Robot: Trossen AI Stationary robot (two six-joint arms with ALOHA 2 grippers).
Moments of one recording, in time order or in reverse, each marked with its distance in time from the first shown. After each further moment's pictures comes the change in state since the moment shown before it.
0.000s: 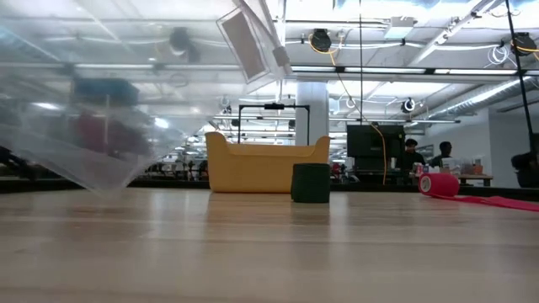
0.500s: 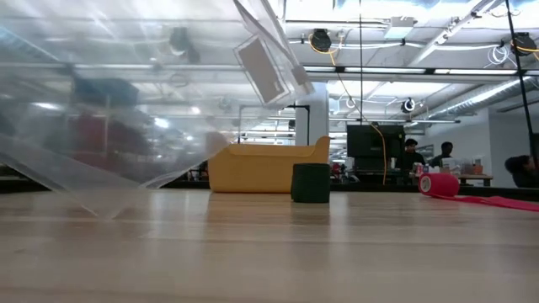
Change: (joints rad) left arm 0.009 0.000 0.000 0.010 -0.091 -0.096; right arm -0.012 -0.013 0.000 -0.108 0.054 -0.002
